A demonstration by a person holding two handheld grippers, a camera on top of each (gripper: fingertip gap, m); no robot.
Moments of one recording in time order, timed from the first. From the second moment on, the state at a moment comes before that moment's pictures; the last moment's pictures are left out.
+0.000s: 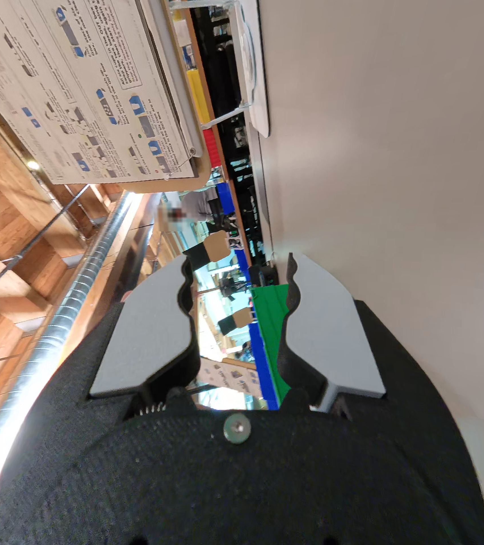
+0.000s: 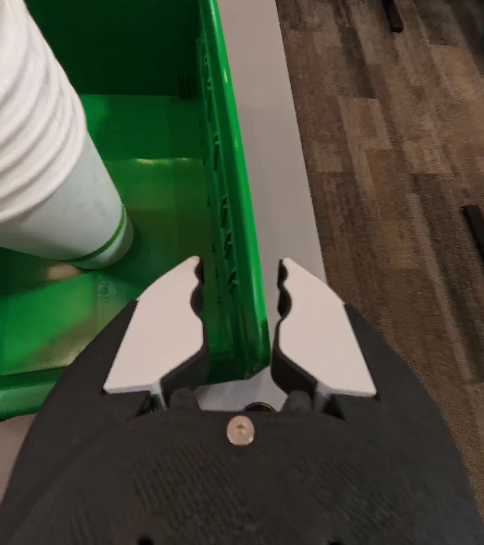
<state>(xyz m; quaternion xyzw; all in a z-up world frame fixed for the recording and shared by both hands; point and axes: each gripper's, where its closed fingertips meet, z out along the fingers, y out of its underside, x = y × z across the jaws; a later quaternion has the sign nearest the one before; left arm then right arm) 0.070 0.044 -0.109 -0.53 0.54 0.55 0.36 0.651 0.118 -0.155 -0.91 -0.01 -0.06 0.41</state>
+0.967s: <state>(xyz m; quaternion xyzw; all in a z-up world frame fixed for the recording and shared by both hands) -0.196 0.048 -0.145 -0.88 0.10 0.10 0.44 0.456 0.140 -0.151 -0.88 -0.07 0.13 0.45</state>
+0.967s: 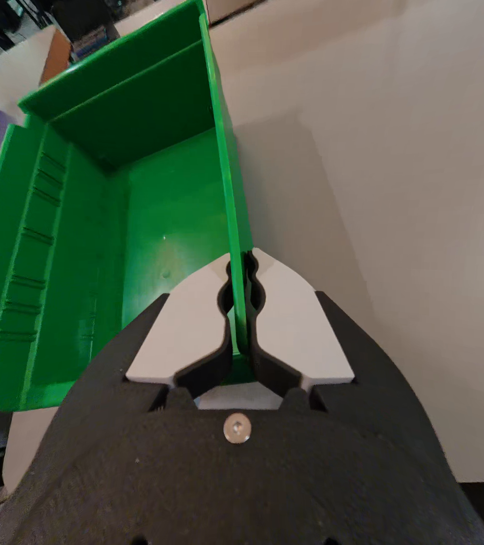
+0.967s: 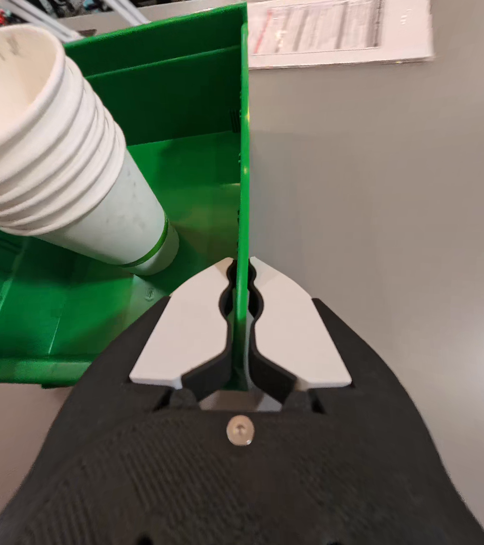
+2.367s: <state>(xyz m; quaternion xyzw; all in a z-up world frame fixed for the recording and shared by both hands) -0.167 -0.040 0.089 -0.78 0.08 0.09 0.61 0.047 0.082 -0.046 -0.73 -0.31 0.30 0.53</state>
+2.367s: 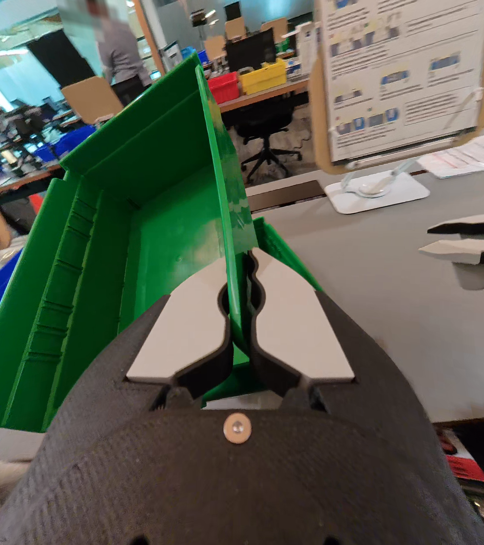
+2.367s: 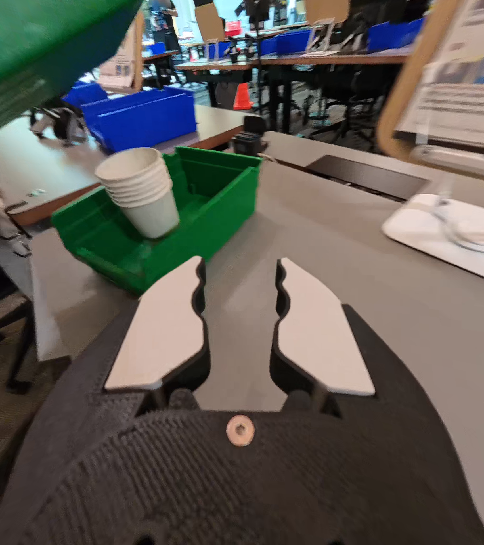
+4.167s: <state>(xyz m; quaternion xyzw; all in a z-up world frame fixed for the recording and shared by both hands) 0.123 0.003 -0.141 -0.80 0.30 -0.13 0.50 0.367 0.056 -0.149 -0.85 -0.10 0.01 0.52</state>
